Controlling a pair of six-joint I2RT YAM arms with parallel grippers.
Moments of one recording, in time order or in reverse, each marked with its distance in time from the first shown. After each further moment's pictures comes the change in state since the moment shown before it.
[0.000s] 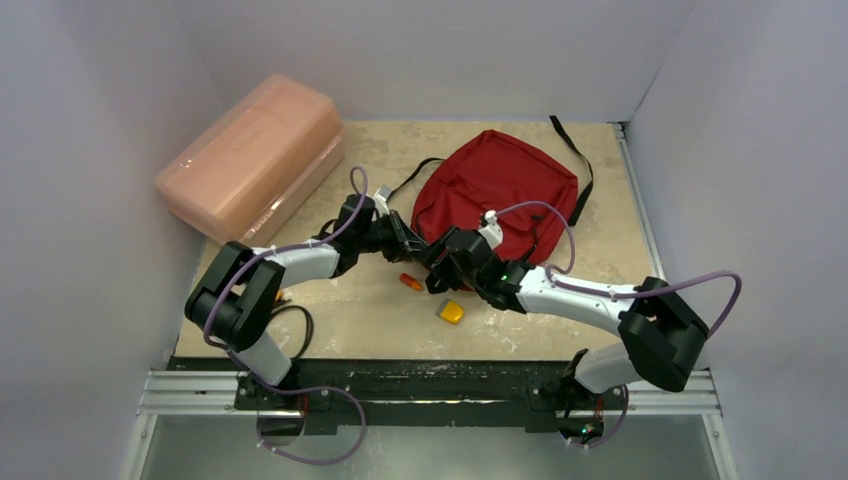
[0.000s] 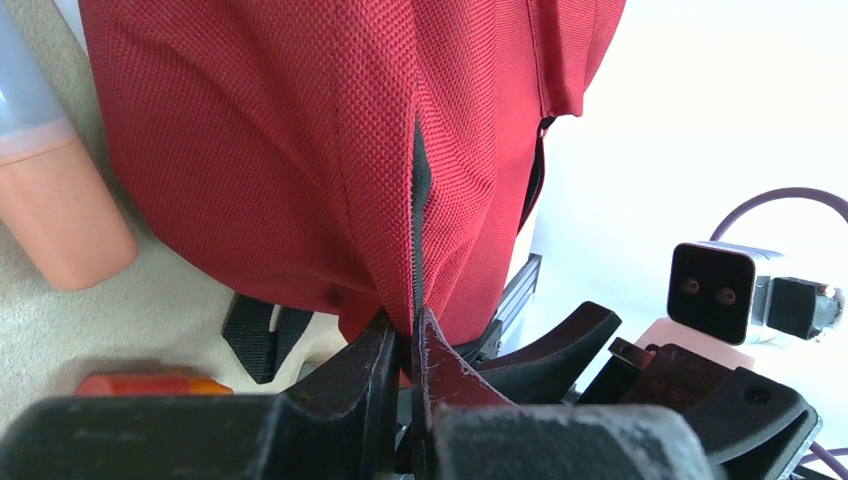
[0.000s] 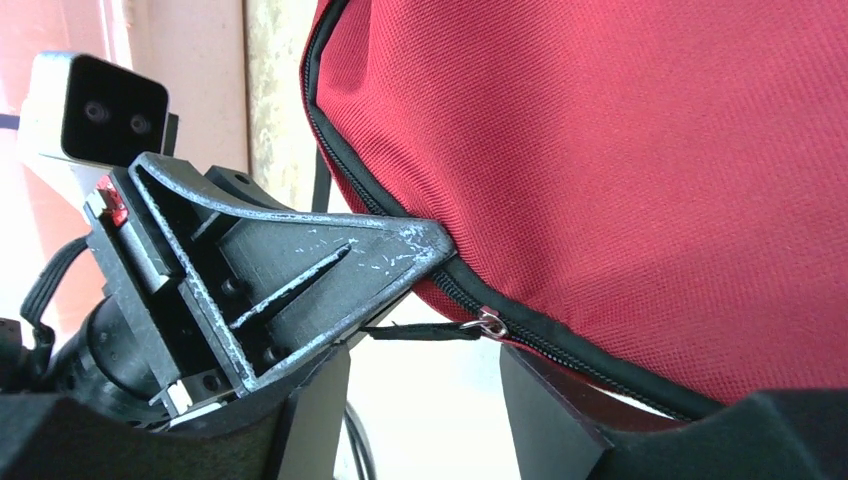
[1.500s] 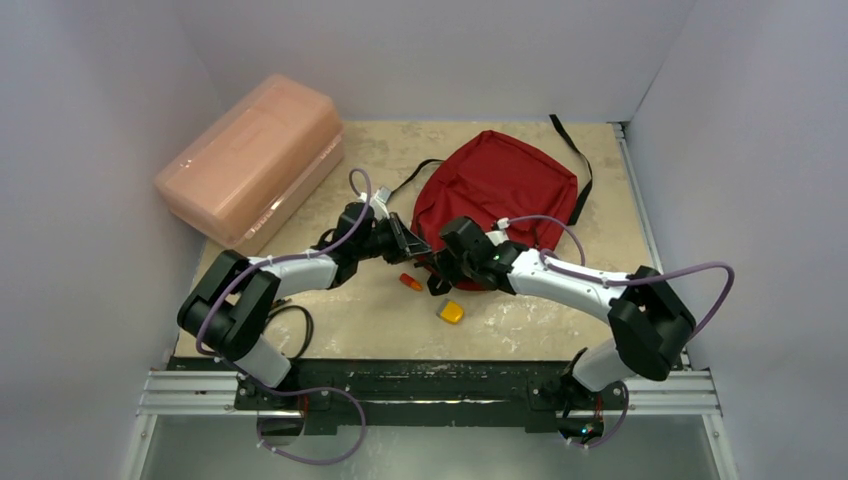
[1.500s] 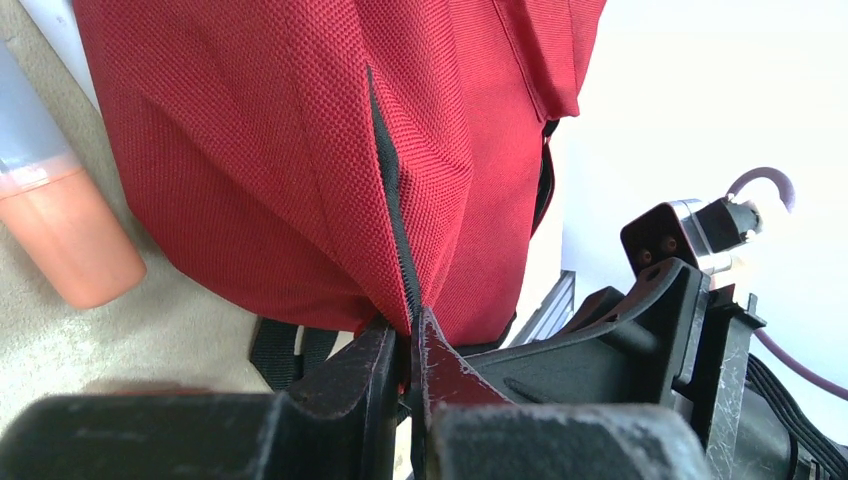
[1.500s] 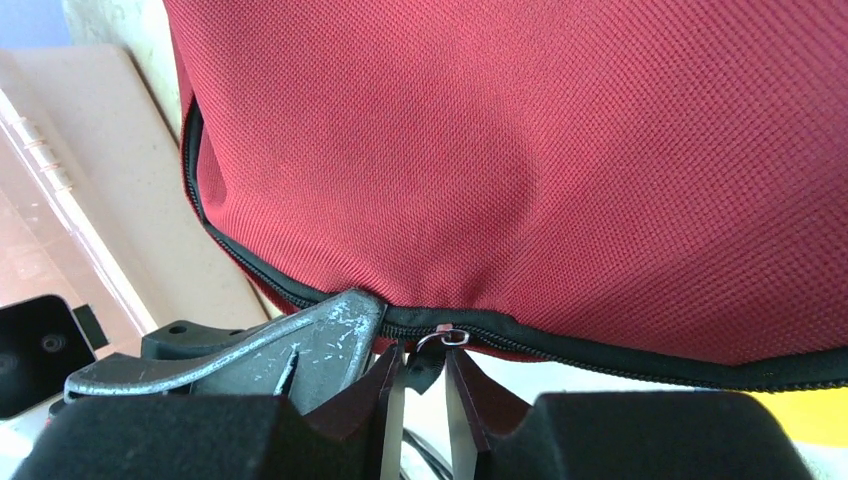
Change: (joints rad) left arm -0.039 -0.060 -0.078 0.109 -0.100 0.078; right arm -0.050 0.059 0.144 -0.314 -0.033 0.402
